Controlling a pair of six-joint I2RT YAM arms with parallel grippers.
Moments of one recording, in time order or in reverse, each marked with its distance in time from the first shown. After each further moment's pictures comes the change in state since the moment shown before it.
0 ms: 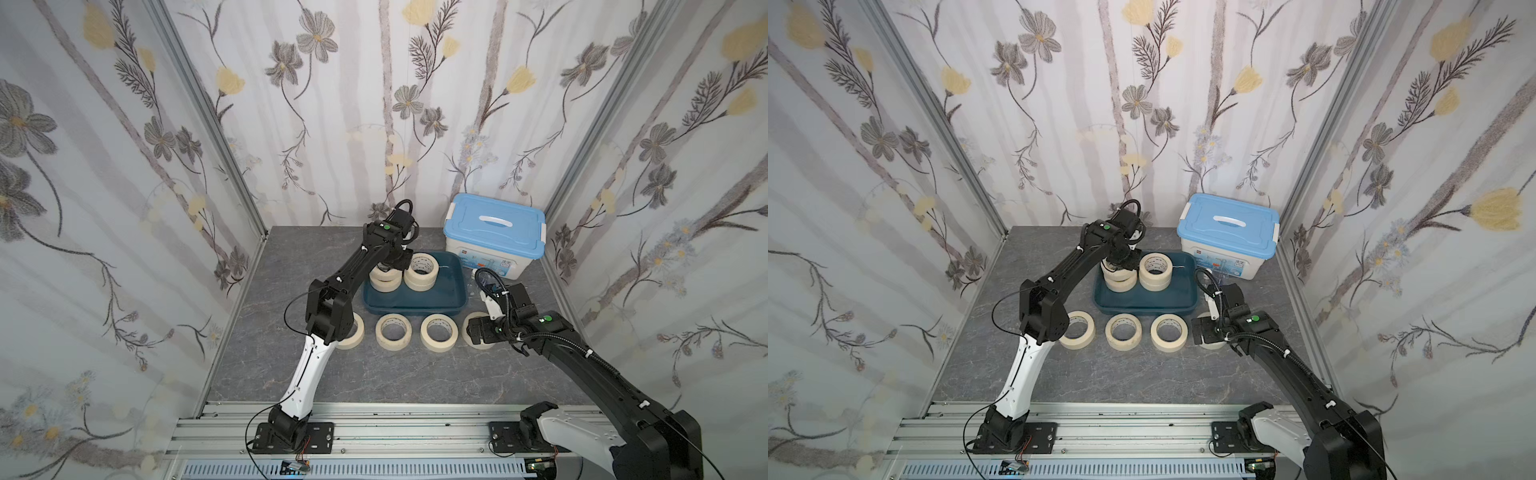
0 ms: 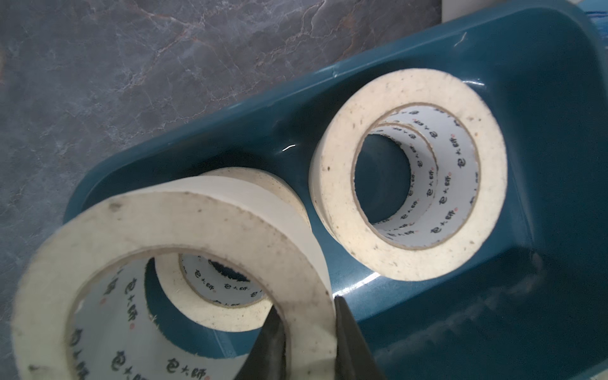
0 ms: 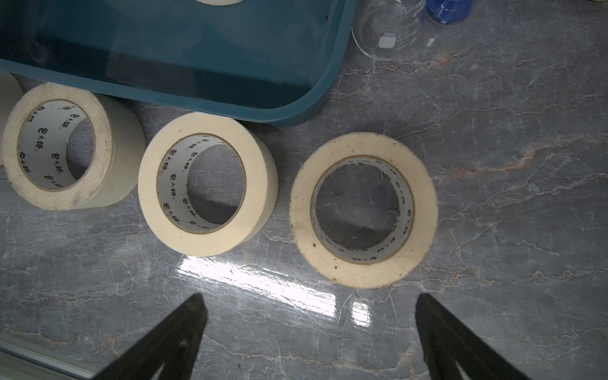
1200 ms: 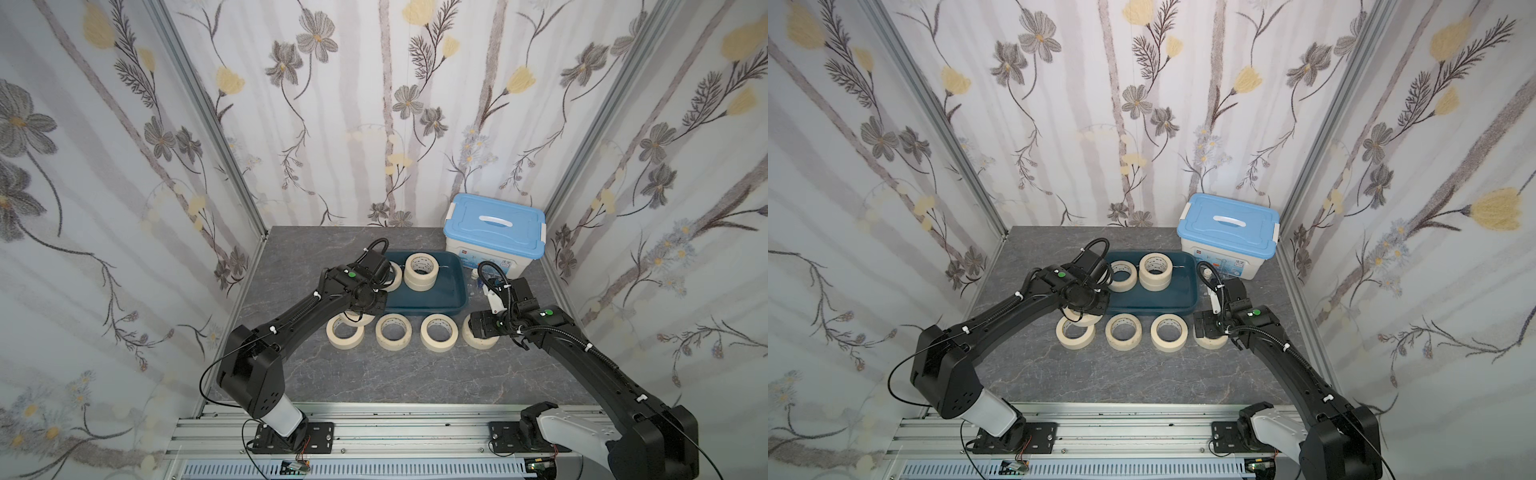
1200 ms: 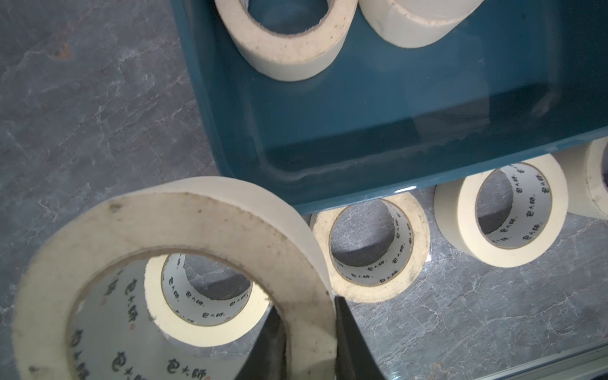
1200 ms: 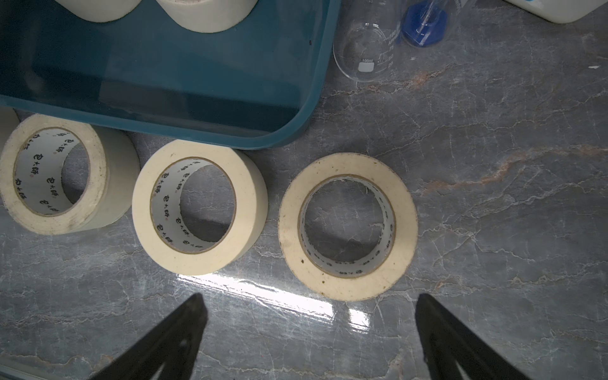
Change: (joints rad) left arm -0.073 -0.839 -1.114 0.240 -0.070 -0.228; right arm -0.035 0.038 0.048 0.005 0.010 -0.011
